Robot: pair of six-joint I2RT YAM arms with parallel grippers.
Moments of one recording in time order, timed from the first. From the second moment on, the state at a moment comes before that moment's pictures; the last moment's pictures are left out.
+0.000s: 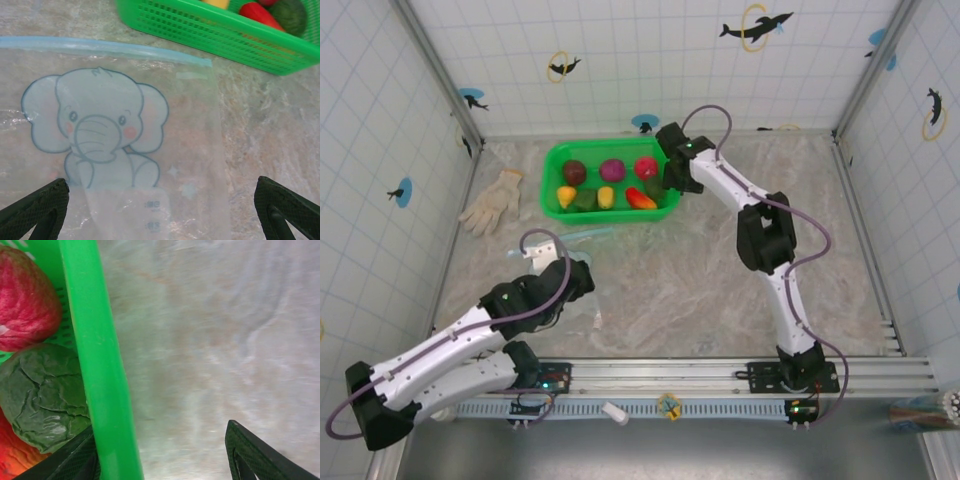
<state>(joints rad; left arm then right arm) -0.91 0.80 0.68 -0.85 -0.52 -0.99 0.53 2.35 2.15 -1.00 0.25 0.60</state>
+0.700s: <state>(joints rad) -0.43 1.21 0.89 -0.73 -0.17 -1.31 0.35 1.88 1.87 -1.03 0.44 0.62</state>
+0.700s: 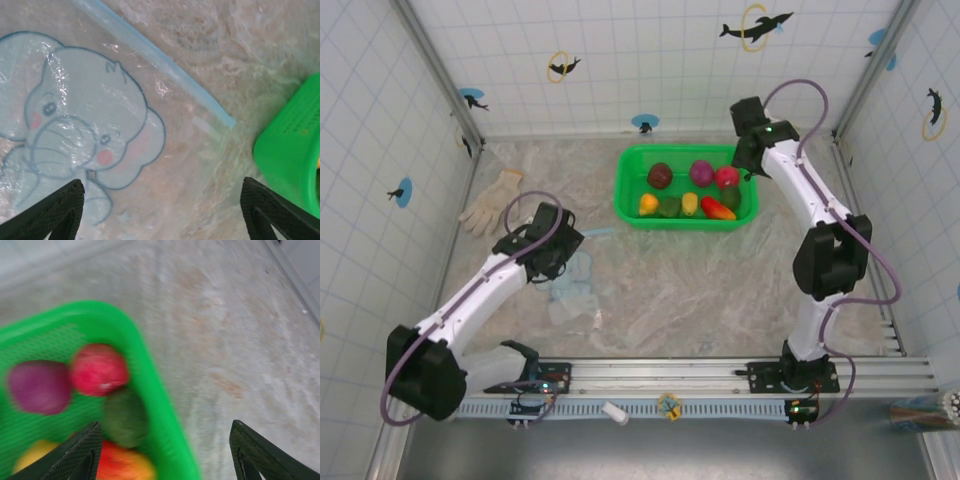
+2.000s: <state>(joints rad) -0.13 1.90 1.28 -0.92 0.01 -1.51 0.71 1.43 1.44 -1.07 0.62 0.53</state>
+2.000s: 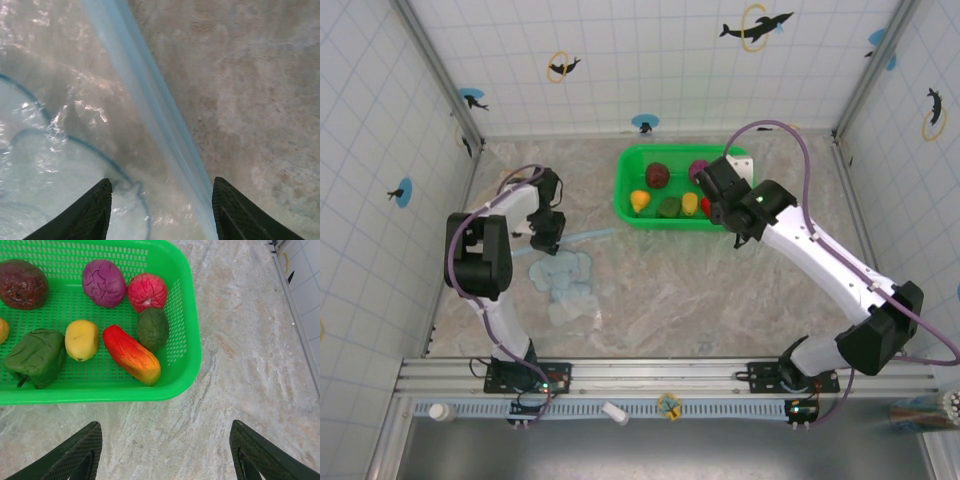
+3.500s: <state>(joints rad) -0.32 1.58 1.21 -0.83 0.07 -0.88 0.69 1.43 1.40 -0.87 0.34 0.44</state>
